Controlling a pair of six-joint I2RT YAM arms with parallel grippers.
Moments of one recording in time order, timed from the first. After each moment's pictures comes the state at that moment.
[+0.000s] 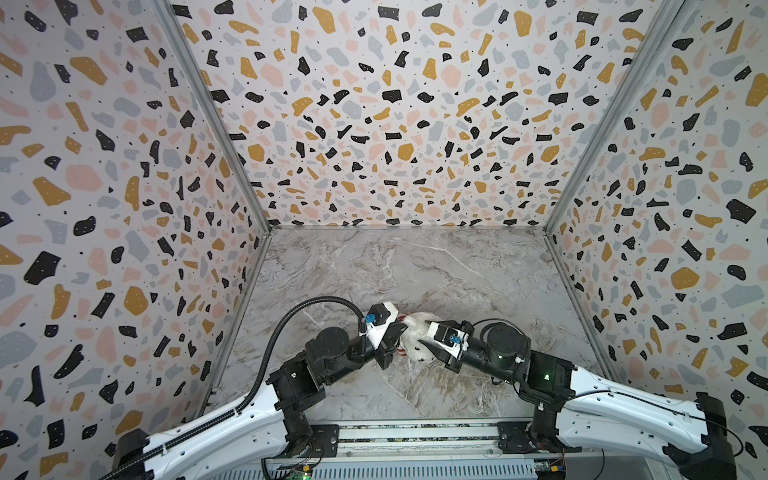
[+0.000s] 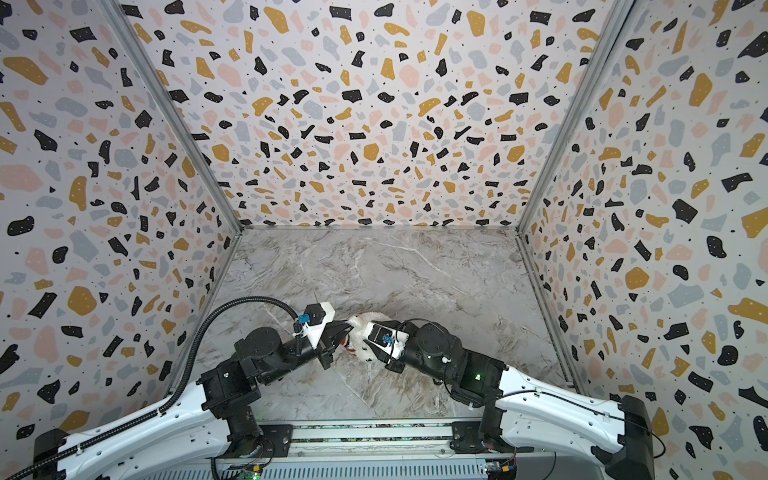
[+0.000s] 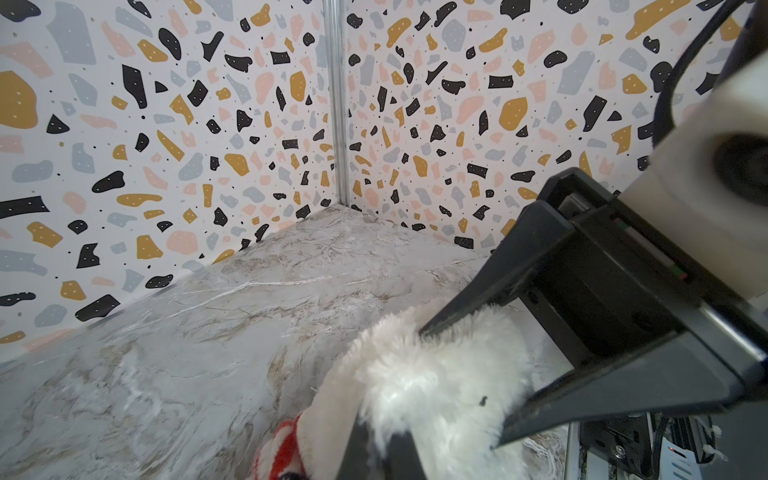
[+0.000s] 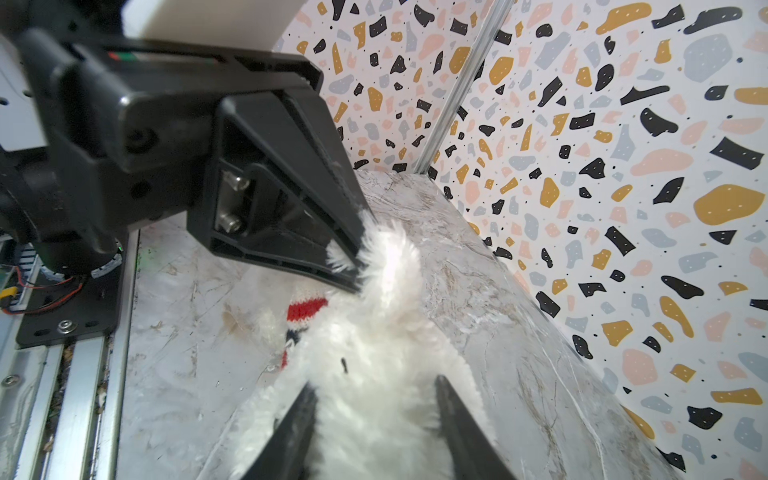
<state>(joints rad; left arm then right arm) -0.99 0.74 0.57 0.08 -0.01 -0.03 1.15 0.86 0.69 -0.05 0.09 -0.33</state>
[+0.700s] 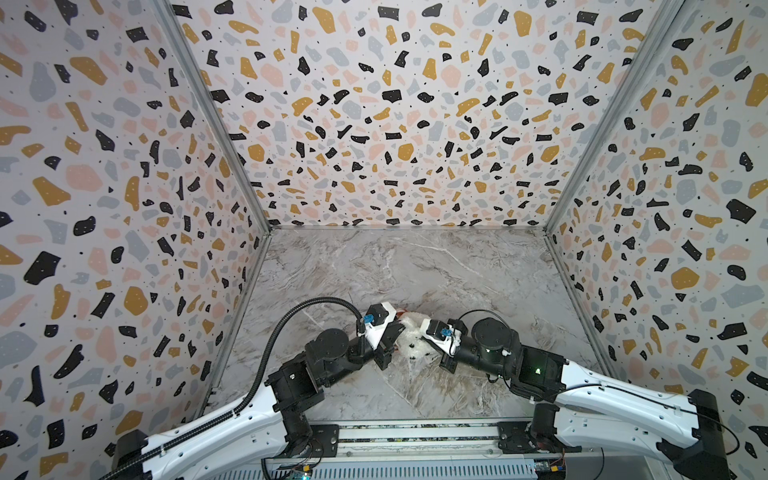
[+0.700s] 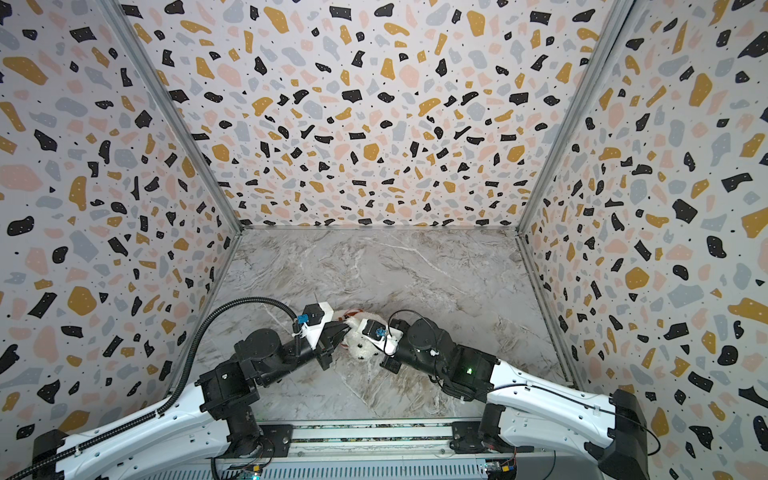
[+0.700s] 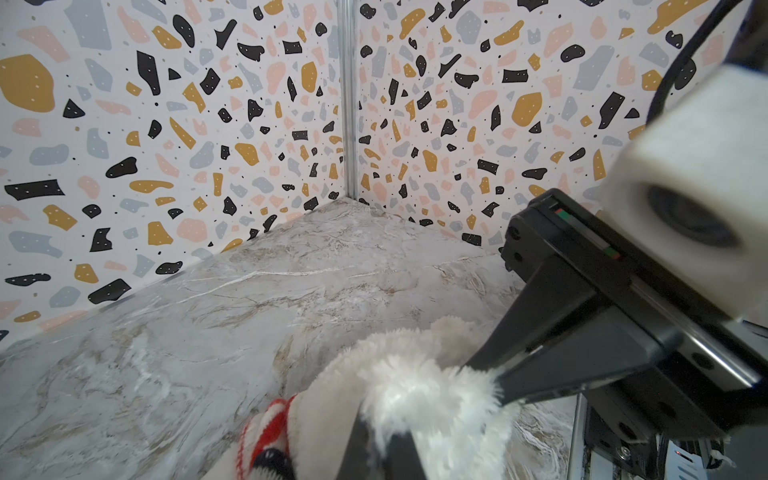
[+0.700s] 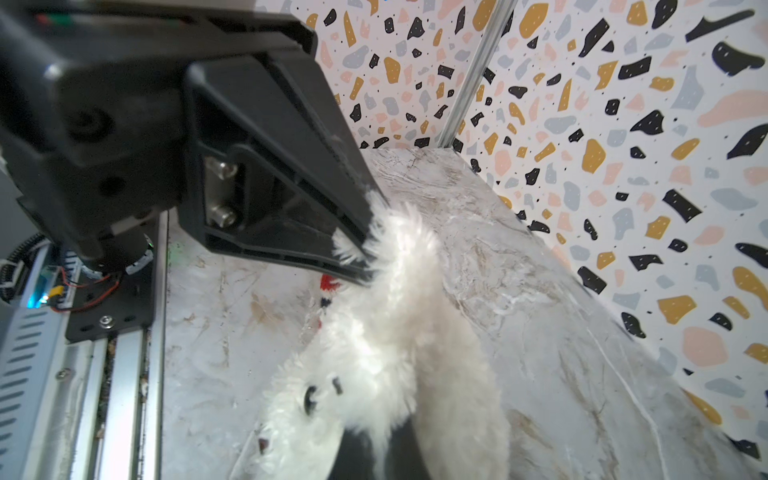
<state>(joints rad) -0.99 0.73 0.57 0.06 -0.05 -0.08 1.12 0.93 0.73 -0.09 0.04 -0.26</state>
